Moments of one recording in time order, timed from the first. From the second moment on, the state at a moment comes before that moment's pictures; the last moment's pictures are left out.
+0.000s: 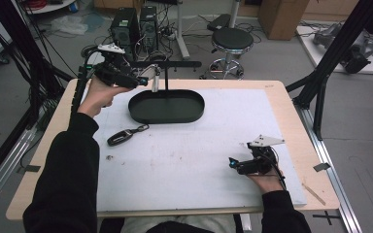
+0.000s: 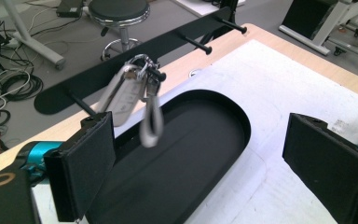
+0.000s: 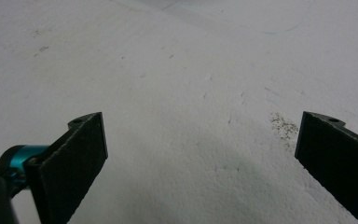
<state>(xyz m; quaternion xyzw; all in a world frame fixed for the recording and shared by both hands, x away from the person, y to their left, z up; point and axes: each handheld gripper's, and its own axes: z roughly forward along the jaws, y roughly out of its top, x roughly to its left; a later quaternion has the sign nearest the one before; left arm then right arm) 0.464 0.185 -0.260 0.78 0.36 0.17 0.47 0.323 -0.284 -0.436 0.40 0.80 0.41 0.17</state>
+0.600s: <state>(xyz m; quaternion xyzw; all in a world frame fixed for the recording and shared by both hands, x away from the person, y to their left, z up) 0.439 0.209 -0.286 0.79 0.36 0.16 0.46 0.323 -0.284 -0.436 0.39 0.80 0.41 0.17</state>
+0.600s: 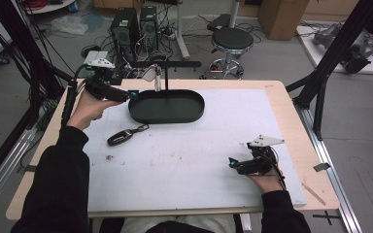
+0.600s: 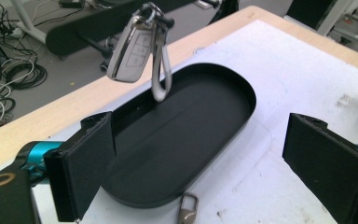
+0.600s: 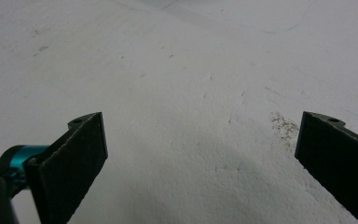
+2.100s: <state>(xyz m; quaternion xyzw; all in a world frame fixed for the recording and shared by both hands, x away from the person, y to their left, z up) 0.430 0.223 -0.354 0.83 0.38 0.13 0.38 0.323 -0.283 -0.437 0.40 0.80 0.41 0.17</state>
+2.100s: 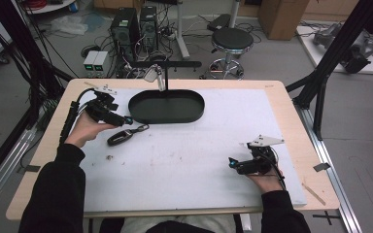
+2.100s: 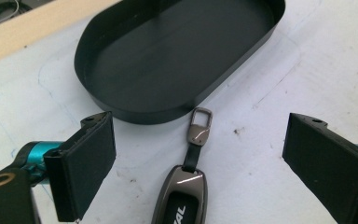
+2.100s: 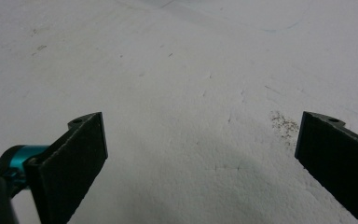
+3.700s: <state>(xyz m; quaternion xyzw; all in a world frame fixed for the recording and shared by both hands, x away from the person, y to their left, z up) 0.448 0.191 -0.415 0.89 0.38 0.09 0.25 0.324 -0.283 -0.438 0.39 0.81 0.40 0.17</state>
